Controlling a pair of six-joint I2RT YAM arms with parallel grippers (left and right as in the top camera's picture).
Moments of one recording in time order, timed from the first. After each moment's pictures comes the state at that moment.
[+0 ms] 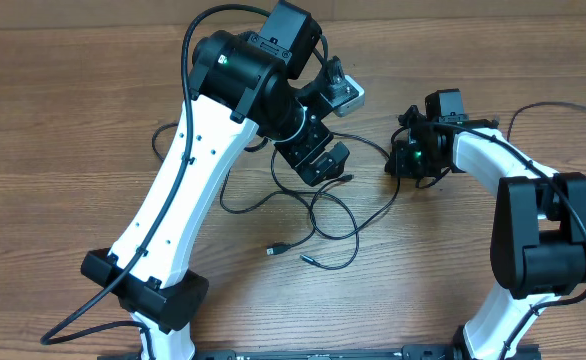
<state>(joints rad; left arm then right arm) -0.54 1.94 2.32 -1.66 0.36 0.34 0.07 1.96 1.19 -0.56 -0.36 0.09</state>
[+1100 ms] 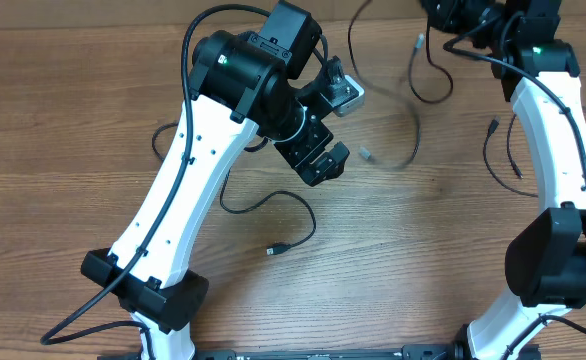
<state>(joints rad) -0.54 1.94 2.32 -1.66 0.36 0.34 -0.05 1.90 1.78 -0.23 -0.63 0.40</state>
